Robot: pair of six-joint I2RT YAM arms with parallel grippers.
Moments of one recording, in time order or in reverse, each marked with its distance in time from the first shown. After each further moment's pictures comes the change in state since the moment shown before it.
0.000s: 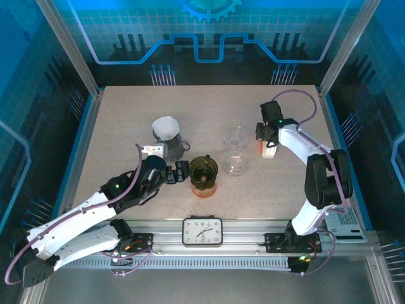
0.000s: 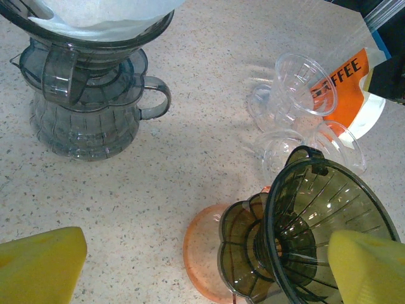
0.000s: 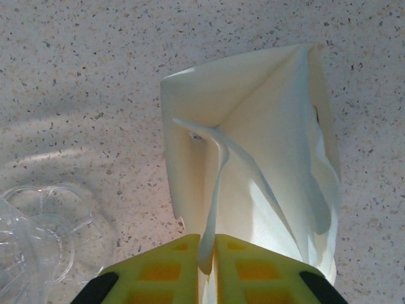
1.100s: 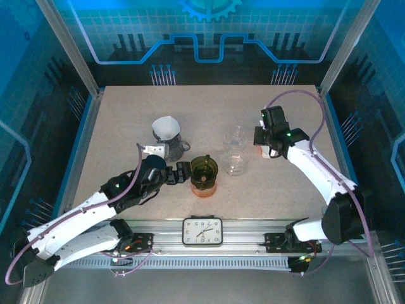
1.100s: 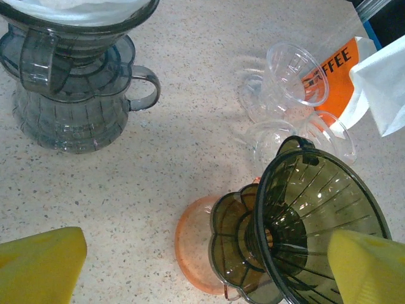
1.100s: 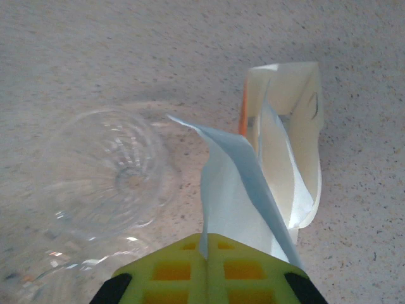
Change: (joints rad) left arm 0.006 0.005 0.003 0.000 0.048 0.006; right arm 0.129 -0.355 -0.098 -0.087 0.002 -0.040
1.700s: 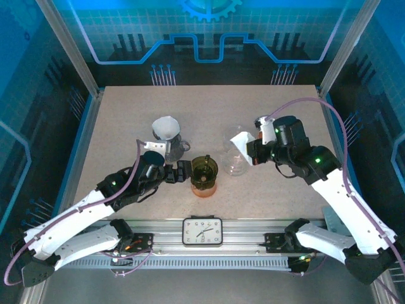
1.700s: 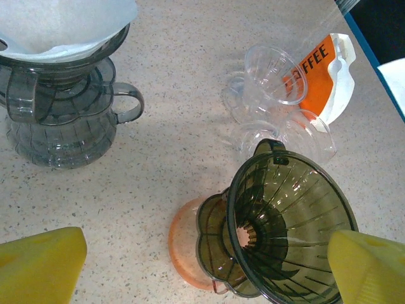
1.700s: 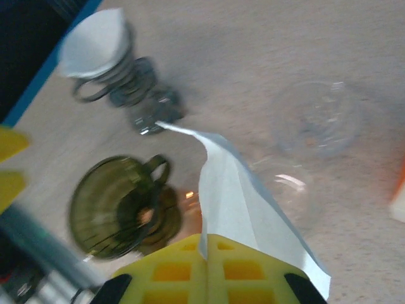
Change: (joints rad) left arm 0.003 0.005 0.078 -0.057 0.034 0.073; right arm 0.206 -0.327 0.116 -0.286 -0.370 -0.046
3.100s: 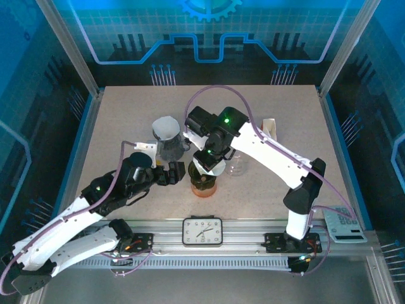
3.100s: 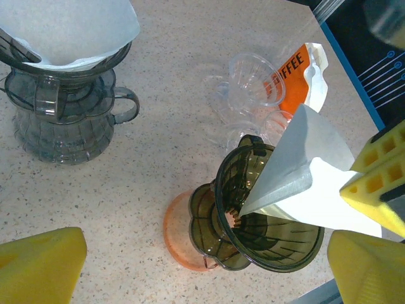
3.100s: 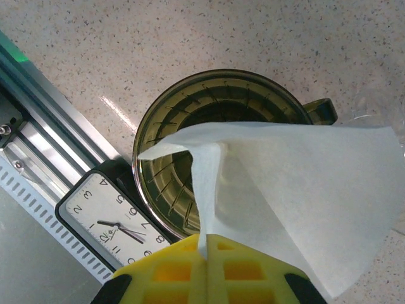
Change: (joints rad) left arm 0.016 -0.108 0.047 -0.109 0.046 0.008; right arm 0.381 0.811 0.781 -0.613 0.093 -0.130
